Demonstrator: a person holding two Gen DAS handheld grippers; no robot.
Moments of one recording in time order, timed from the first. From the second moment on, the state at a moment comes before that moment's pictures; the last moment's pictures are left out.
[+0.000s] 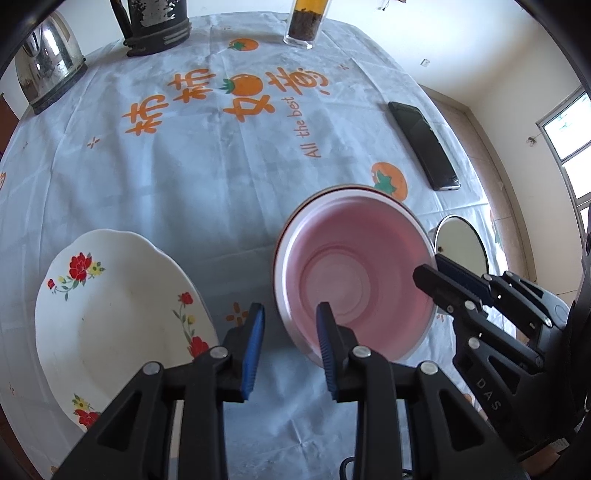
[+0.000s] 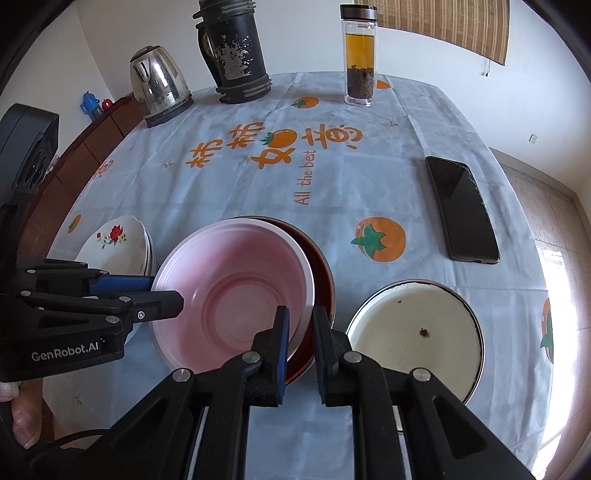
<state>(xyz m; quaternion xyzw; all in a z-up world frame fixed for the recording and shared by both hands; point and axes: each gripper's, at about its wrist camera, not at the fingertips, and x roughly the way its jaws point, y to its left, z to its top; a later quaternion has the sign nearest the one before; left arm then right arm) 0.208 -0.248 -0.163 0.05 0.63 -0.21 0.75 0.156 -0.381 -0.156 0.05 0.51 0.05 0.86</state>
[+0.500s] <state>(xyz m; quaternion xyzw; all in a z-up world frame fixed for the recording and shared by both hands) 0.209 -0.246 -0.166 0.05 0.63 -0.20 0.75 0.151 -0.372 -0.154 0.02 0.50 0.05 0.86</state>
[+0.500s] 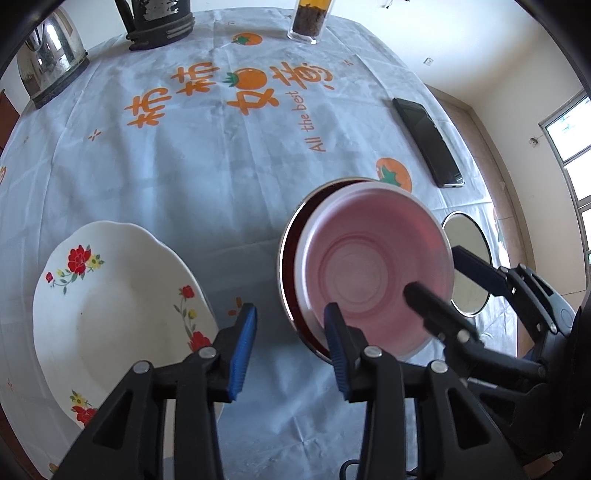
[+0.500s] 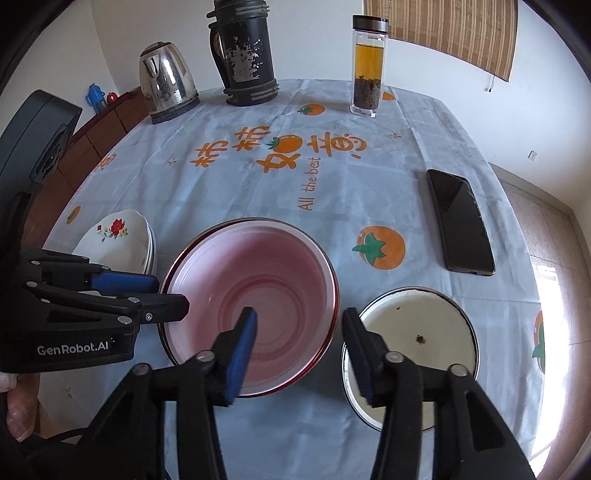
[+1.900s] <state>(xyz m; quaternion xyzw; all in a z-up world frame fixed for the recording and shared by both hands) 0.207 -0.241 -0.154 0.05 0.62 -0.19 0.76 0.143 -0.383 -0.144 0.04 0.47 0.04 0.88</state>
